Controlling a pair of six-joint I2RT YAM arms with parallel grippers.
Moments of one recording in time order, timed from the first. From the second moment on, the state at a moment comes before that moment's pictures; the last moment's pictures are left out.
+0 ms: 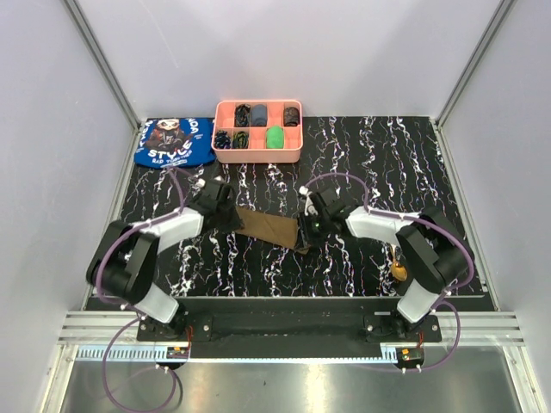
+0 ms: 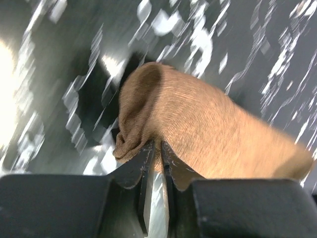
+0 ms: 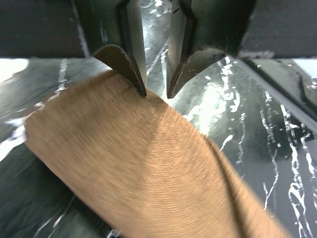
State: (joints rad) left arm -0.40 1.56 0.79 -0.18 0.03 -0.78; right arm 0.65 1.69 0.88 -0.21 -0.35 0.46
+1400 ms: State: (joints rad) left arm -0.40 0.76 0.61 -0.54 0.07 -0.83; right arm 0.88 2.01 1.21 0.04 -0.35 0.96
